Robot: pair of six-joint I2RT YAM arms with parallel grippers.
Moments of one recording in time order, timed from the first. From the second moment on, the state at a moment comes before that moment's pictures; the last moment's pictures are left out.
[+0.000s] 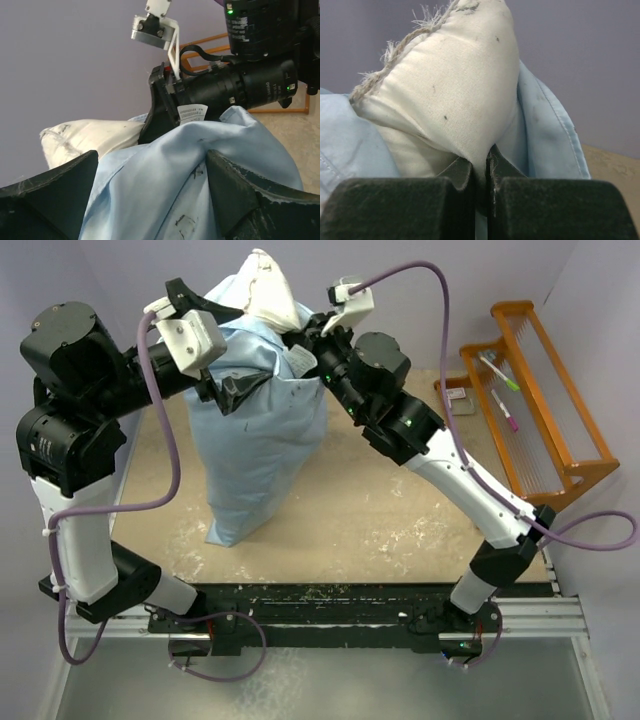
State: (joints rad) left arm -0.47 1.48 2.54 -0.98 0.55 0.47; right arm 0.89 1.64 2.01 -0.17 0.30 0.23
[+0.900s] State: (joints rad) left arm -0.47 1.47 2.49 -0.98 0.77 0.45; right arm 0.96 1.83 2.26 -0.26 0.61 0.13
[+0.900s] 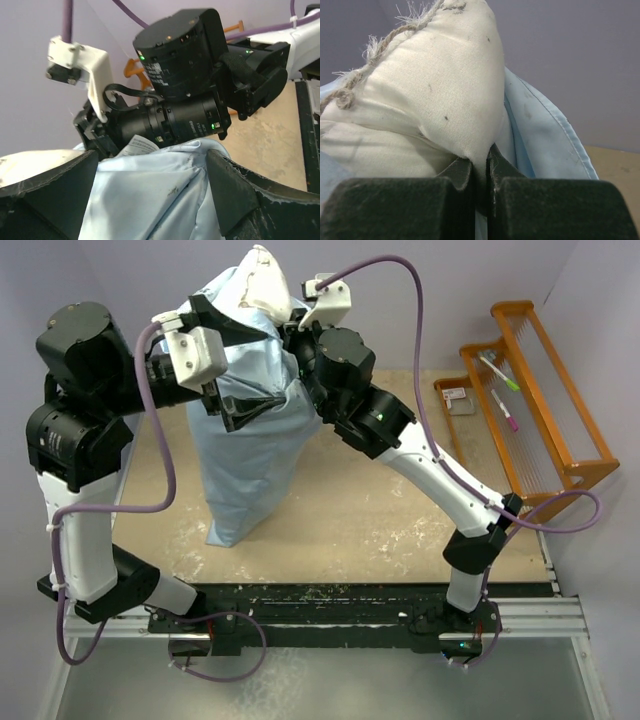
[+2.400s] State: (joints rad) left arm -0.47 0.94 1.75 -0.95 0.51 0.63; right arm 0.78 1.73 2.16 -0.43 0.19 0.31
